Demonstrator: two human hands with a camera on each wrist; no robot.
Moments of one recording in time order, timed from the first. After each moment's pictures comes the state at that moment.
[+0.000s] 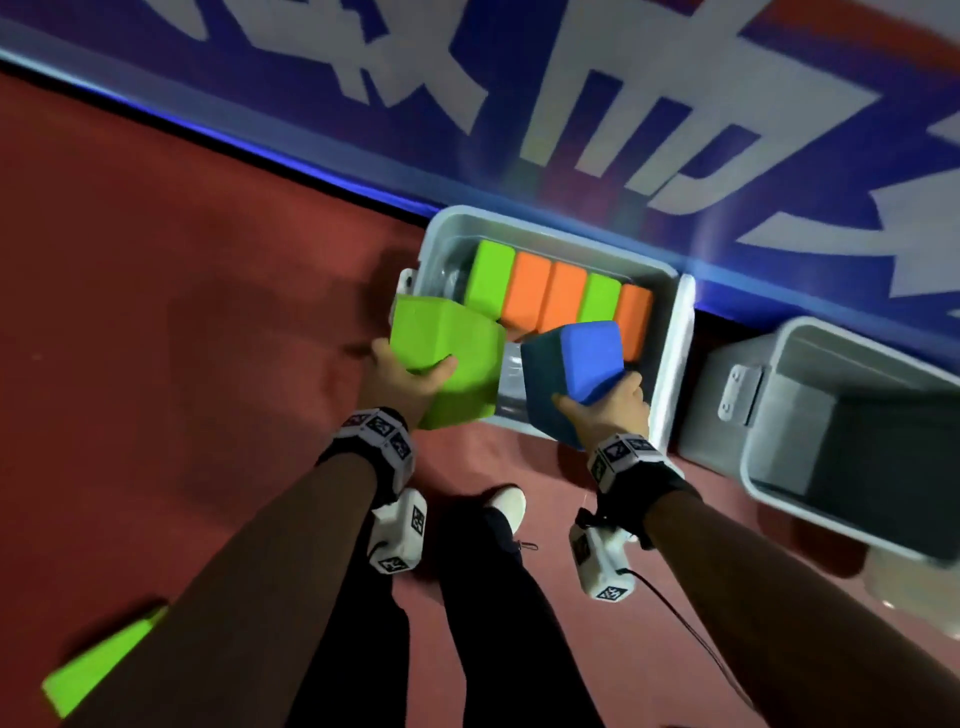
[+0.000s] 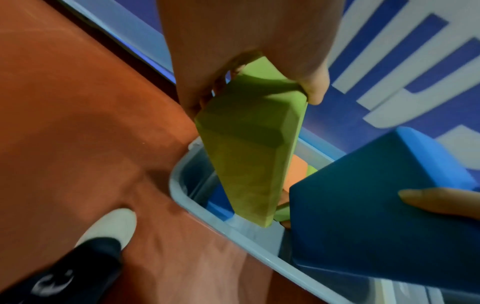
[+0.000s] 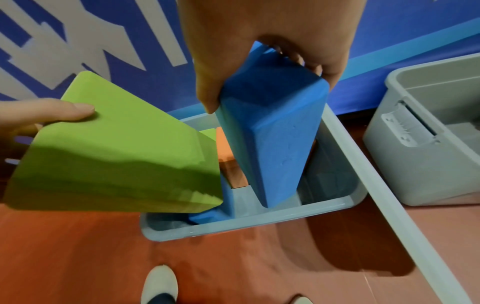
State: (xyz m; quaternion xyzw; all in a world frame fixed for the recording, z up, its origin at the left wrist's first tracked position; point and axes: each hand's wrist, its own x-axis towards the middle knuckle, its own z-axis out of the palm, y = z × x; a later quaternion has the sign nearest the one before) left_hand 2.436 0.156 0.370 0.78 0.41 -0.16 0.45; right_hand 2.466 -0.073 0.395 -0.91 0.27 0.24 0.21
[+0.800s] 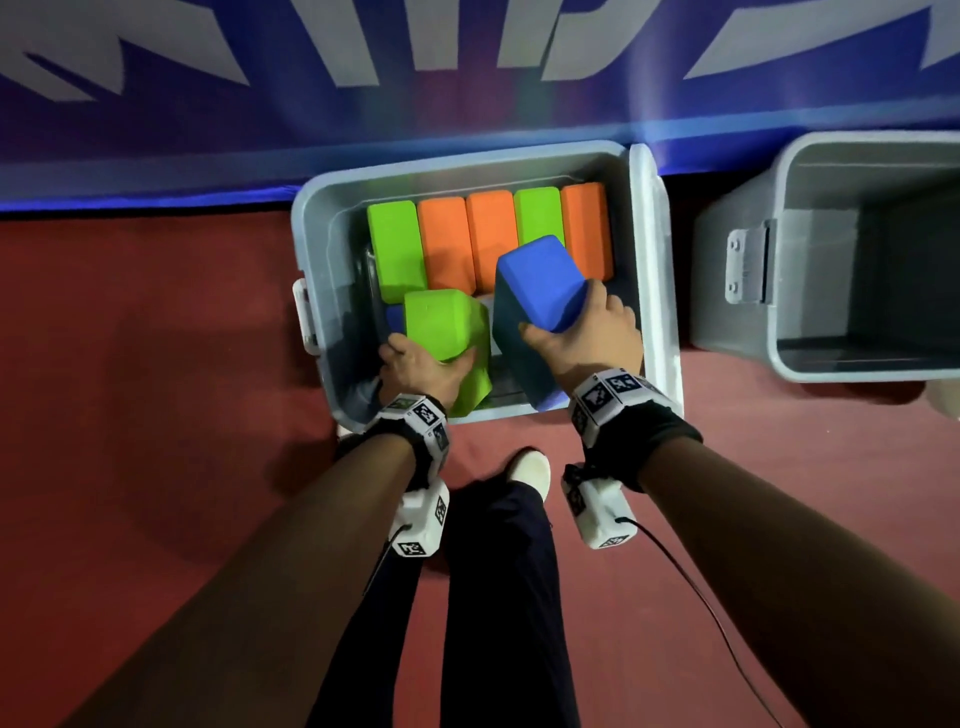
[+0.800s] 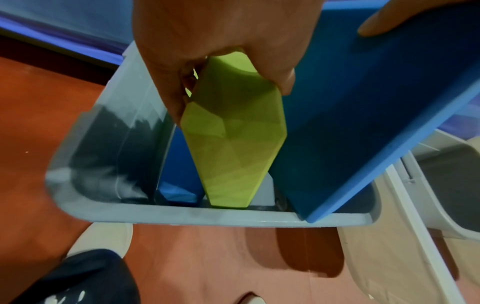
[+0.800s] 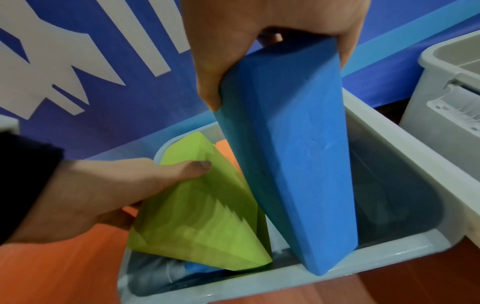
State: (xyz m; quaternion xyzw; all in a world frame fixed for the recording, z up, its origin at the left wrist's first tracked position) left_hand 2.509 0.057 0.257 0.89 0.26 -0.30 0.20; right_hand 2.522 -0.106 0.318 -0.92 0.28 0.23 0.17
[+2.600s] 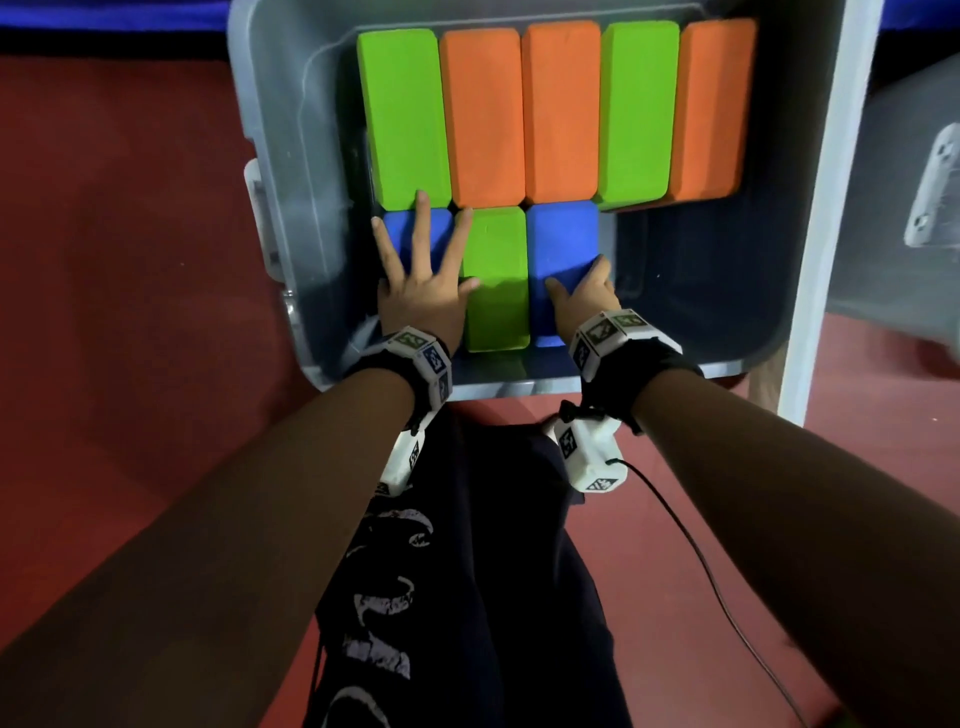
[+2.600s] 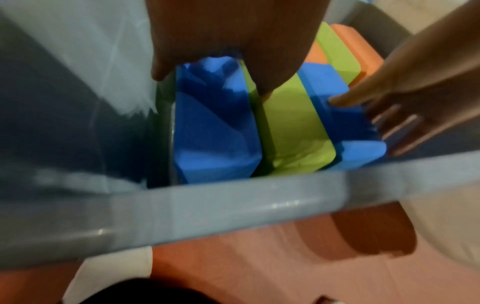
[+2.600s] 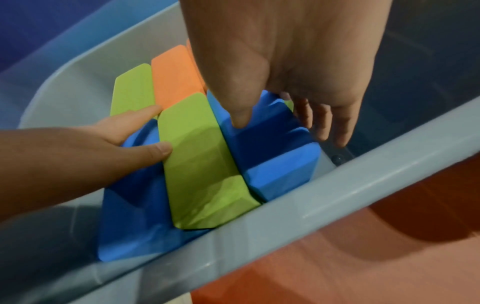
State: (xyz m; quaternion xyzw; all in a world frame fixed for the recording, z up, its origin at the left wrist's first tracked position) left_hand 2.501 0.094 0.101 0.96 0.00 -0.25 0.13; right_hand 2.507 -0.072 0.112 -0.80 0.37 0.38 0.27
